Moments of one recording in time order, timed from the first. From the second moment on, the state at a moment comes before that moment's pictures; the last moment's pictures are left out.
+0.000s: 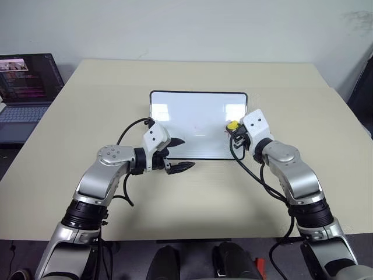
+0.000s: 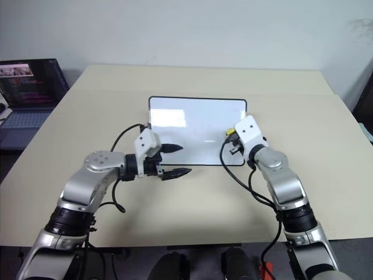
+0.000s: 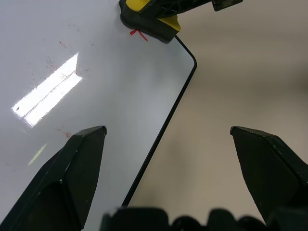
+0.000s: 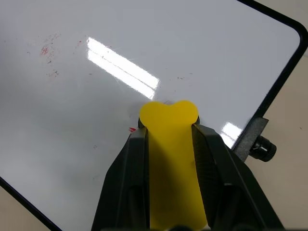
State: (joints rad) left arm -0.48 0.60 -0.13 -0.05 -0.29 0.45 -0.99; right arm -0.52 -0.38 0.21 -0.18 0.01 0.70 0.38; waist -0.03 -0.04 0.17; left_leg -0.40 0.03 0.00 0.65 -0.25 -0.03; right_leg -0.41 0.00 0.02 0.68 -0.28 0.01
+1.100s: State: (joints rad) left arm -0.46 0.60 -0.13 -0.08 -0.29 0.47 -0.99; right arm -0.61 -0.34 0.17 -0.07 -0.02 0.65 0.34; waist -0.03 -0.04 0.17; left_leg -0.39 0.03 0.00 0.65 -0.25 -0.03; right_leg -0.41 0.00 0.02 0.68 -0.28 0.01
